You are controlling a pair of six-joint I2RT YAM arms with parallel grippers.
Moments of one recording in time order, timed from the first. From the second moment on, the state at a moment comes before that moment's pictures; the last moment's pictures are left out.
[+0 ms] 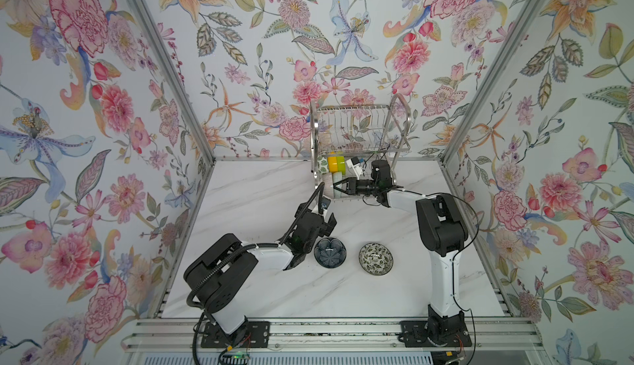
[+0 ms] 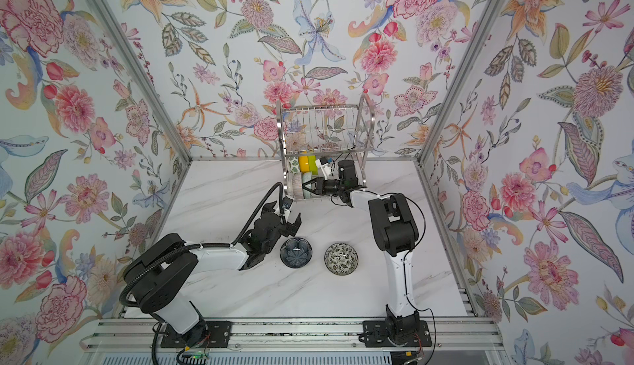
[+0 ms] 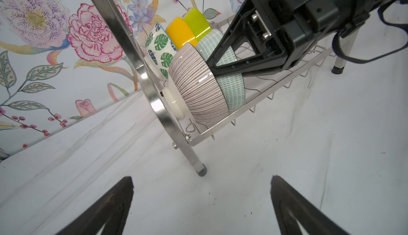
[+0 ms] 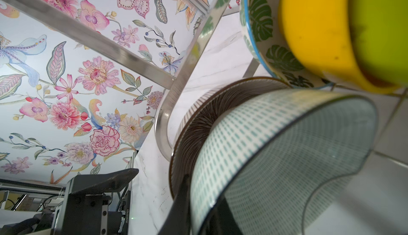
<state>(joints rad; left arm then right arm) -0.78 1.67 0.71 0.62 -0.45 0.13 0.33 2.19 1.45 0.28 -0.98 0.53</state>
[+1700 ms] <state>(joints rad) -0.78 1.67 0.71 0.62 -0.44 0.12 0.33 2.14 1.42 0.21 -0.87 0.57</state>
